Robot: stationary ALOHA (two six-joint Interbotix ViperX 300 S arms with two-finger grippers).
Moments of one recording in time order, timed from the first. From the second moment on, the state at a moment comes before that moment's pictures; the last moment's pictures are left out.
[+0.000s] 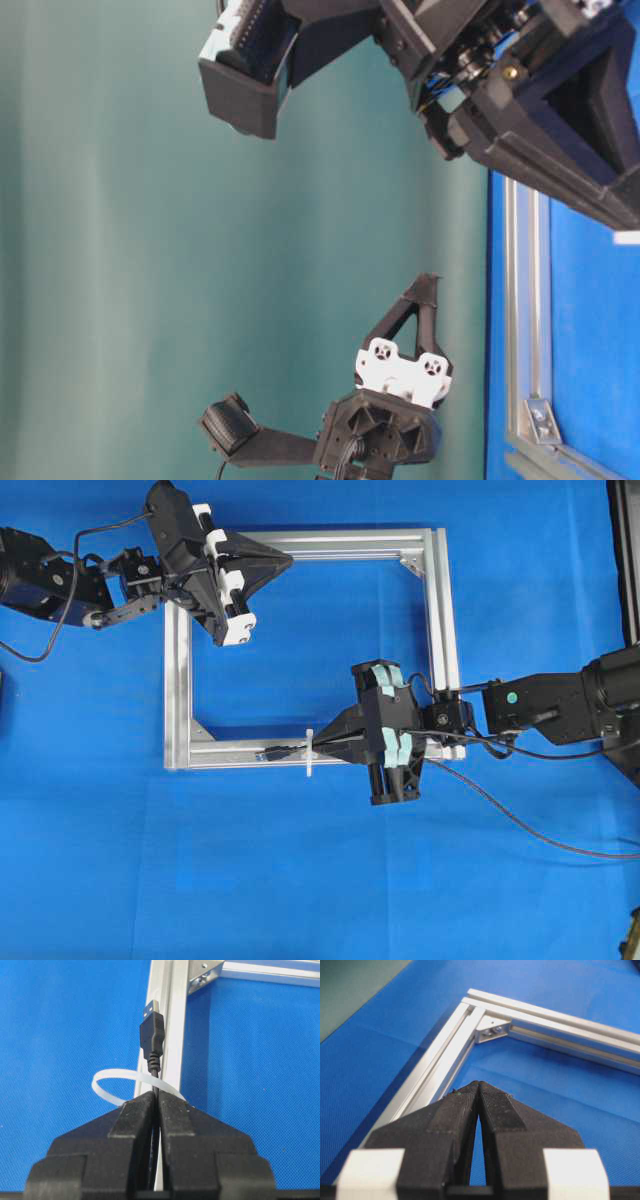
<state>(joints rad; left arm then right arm) 0.31 0.13 0.83 -0.09 -0.75 -0.01 0.09 0.12 0.78 -0.03 -0.41 0.14</state>
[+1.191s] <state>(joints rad) -0.14 0.04 0.94 -0.09 -0.75 -0.02 0.08 0.12 0.78 -0.03 -0.41 0.14</state>
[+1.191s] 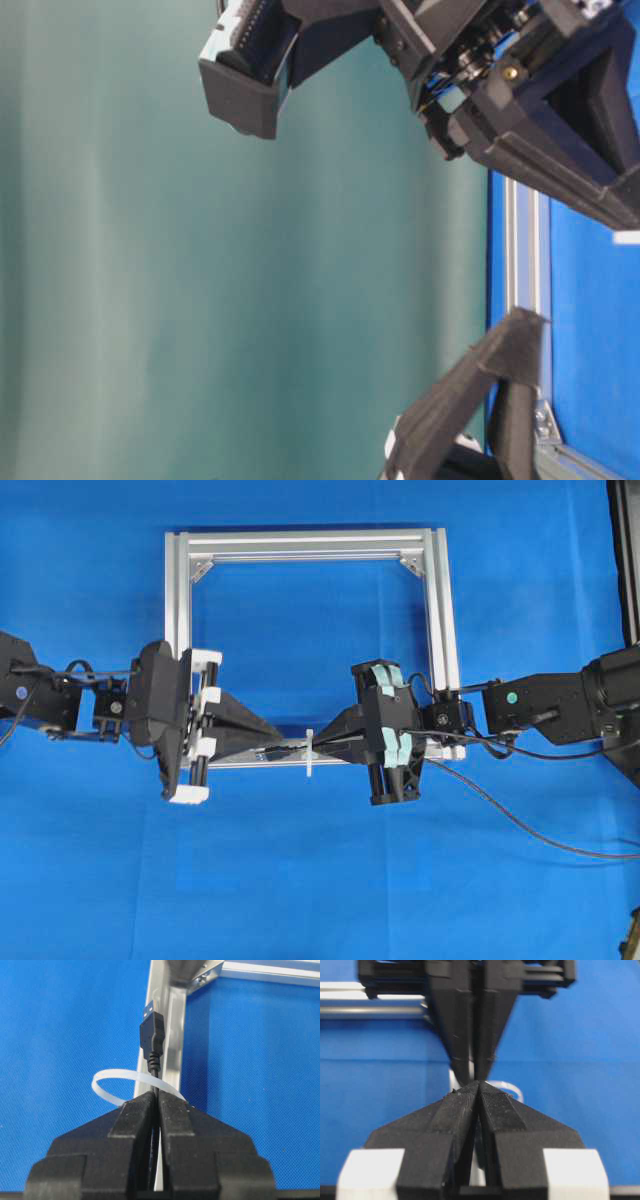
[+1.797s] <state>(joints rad) -0.14 0.04 0.94 -0.09 -0.69 -0.02 0.08 0.12 0.78 -0.03 -0.41 0.14</state>
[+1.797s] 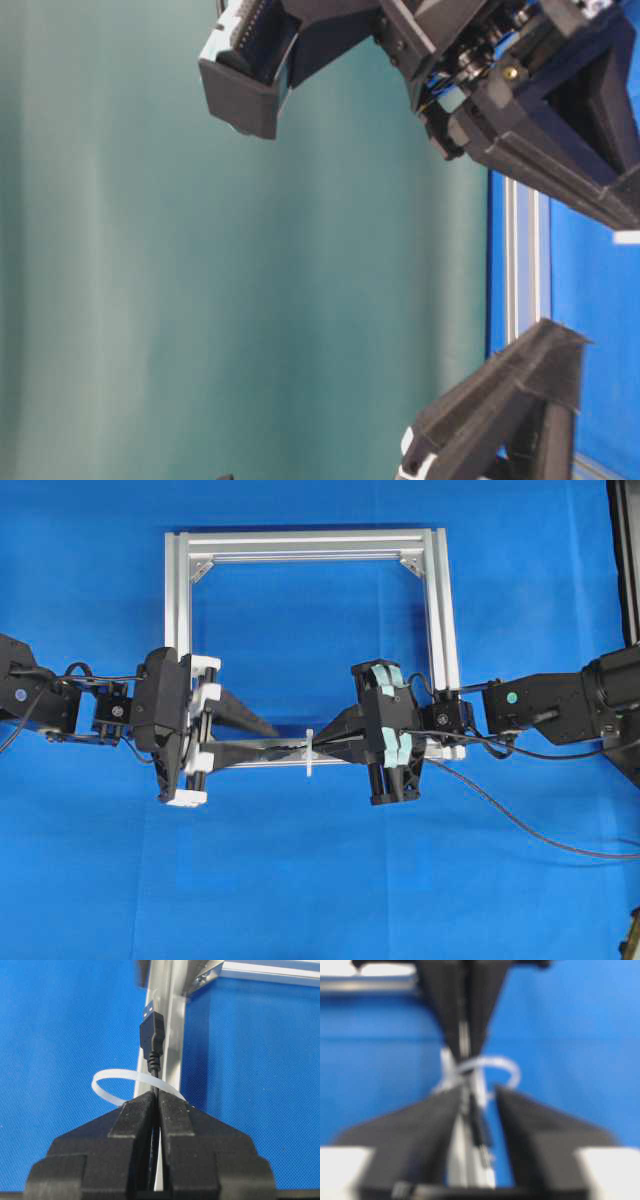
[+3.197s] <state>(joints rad) -0.17 0.16 0.88 -0.09 -0.64 -0.02 0.08 0.12 0.78 -0.03 -0.41 0.14</state>
